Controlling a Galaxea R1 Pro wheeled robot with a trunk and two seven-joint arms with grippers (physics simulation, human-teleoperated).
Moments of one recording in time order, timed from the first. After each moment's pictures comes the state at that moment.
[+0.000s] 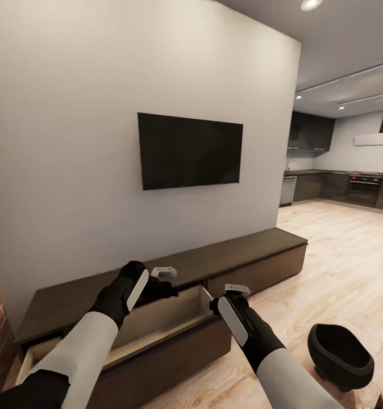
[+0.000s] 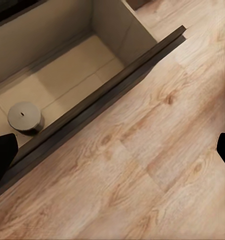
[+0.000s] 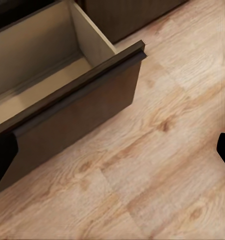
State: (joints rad) left arm -0.83 -0.12 -0.13 -0.75 0.15 1.04 -0.10; right arm -0.65 0.16 0.30 -0.84 -0.54 0.71 -0.64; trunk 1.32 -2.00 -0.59
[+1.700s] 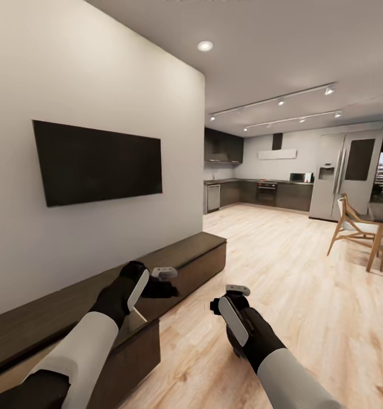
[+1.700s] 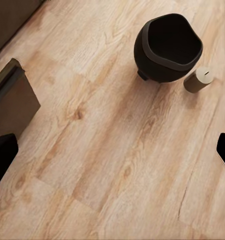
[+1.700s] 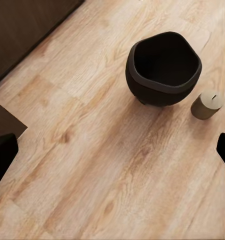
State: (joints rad) left arm -0.83 -0.12 -0.13 -0.75 0.15 1.04 -0.10; right arm -0.65 0.16 0.30 -0.84 -0.54 0.71 -0.64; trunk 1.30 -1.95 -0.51
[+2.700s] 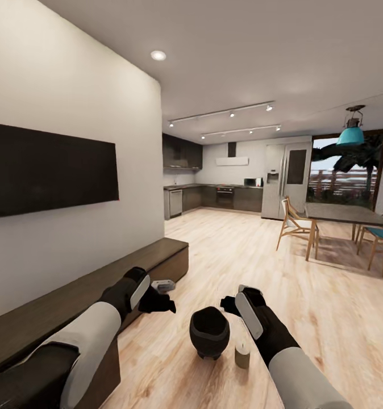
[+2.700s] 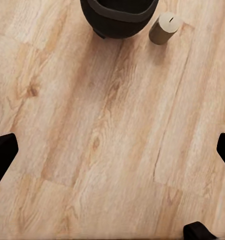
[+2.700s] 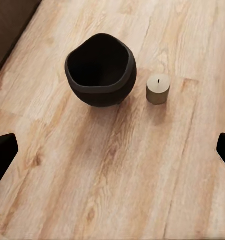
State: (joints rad) left arm -0.93 -0.12 -0.12 -0.43 0.16 1.02 -0.10; right arm -0.65 0.12 0.13 -0.84 -0.53 0.74 -0.54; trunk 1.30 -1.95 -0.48
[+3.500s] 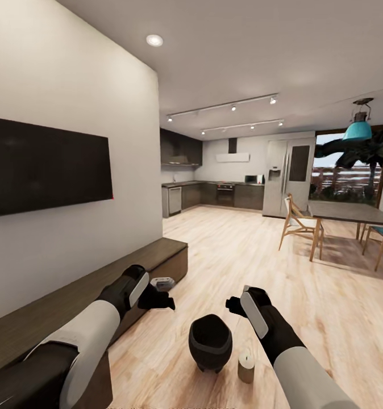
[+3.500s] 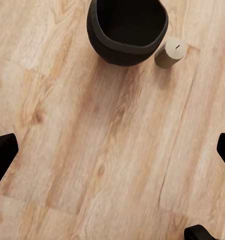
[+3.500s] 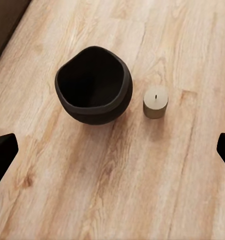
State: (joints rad) left arm -0.94 -0.11 -0.12 -0.44 0.16 1.02 -0.10; right arm -0.65 0.10 0.12 -0.84 -0.53 0.76 -0.54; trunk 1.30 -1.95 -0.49
